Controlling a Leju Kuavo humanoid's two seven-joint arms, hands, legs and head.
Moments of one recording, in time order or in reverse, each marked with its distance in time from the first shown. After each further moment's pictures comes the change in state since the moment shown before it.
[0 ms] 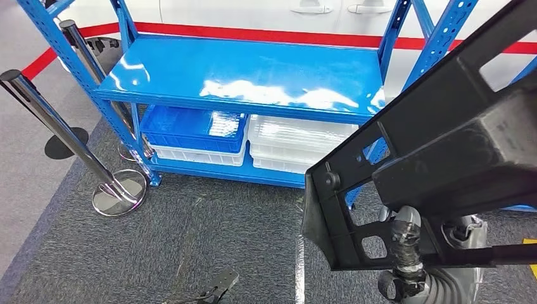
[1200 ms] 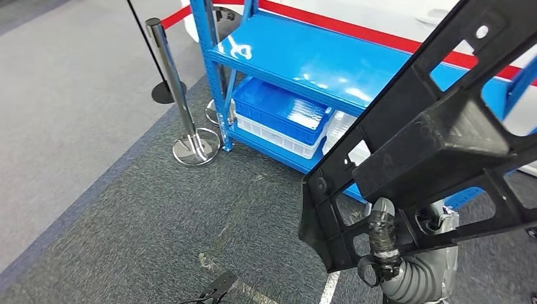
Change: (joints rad) left arm 0.002 0.007 -0.004 0.000 -0.047 -0.036 0.031; right arm 0.002 0.015 0.001 0.054 0.058 -0.001 0.043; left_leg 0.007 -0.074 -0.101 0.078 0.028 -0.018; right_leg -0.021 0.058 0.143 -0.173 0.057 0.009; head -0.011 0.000
